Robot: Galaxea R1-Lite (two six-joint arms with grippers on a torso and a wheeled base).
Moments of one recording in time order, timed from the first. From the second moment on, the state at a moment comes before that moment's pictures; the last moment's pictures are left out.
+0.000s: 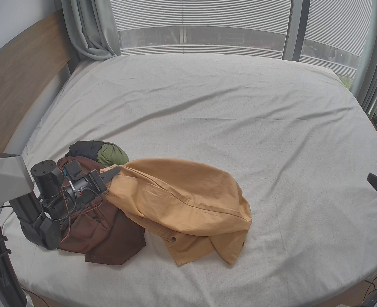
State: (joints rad) left arm -0.10 2.14 -0.52 -1.55 -0.49 -0.67; right arm 0.23 0.77 -0.47 -0.22 0.13 0.22
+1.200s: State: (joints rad) left arm -0.12 2.12 -0.51 -1.55 -0.48 -0.67; right arm 0.39 1.59 -0.36 -0.86 0.27 0.34
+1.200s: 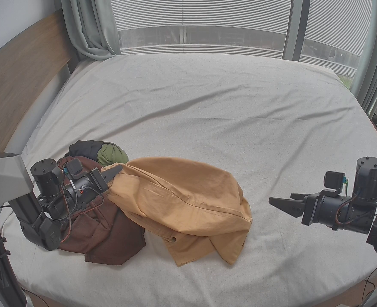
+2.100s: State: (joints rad) left arm -0.12 2.12 -0.51 -1.55 -0.48 -0.67; right arm 0.33 2.13 -0.25 -1.45 0.44 0.51
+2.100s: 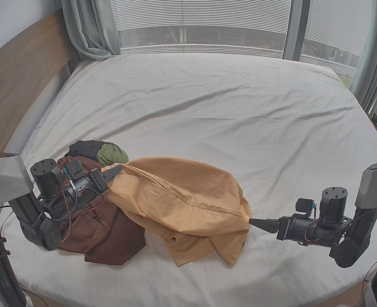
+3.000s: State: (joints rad) left arm -0.12 2.12 -0.52 -1.55 -0.48 -0.67; right arm 0.33 2.45 -0.43 -1.54 0.44 0.57
